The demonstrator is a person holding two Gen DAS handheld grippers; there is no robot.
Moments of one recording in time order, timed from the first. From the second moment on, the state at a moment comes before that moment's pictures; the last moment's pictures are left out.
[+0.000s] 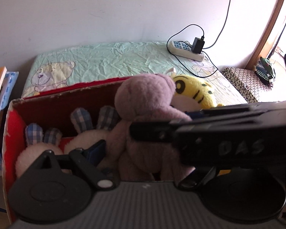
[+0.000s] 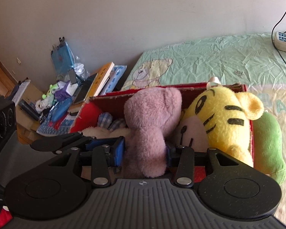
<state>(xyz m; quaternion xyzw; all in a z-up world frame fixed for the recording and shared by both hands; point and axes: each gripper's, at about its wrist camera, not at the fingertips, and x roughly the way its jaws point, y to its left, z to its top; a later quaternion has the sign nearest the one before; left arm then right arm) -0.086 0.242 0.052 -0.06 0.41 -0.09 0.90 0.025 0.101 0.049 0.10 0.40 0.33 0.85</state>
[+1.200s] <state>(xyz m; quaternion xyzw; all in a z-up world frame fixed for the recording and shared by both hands) -0.088 0.214 0.043 0.00 0.44 -0.06 0.90 0.033 0.097 0.037 0.07 0.38 0.32 0.86</state>
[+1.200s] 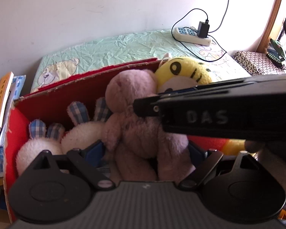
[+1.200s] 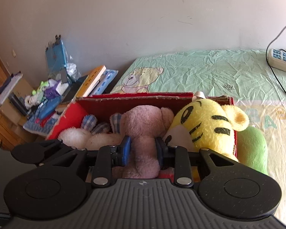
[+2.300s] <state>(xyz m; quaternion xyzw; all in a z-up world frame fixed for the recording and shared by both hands) -0.089 0.193 0.035 0.03 0.45 -0.02 0.89 0.006 0.068 0.019 0.17 0.38 0.29 0.86</state>
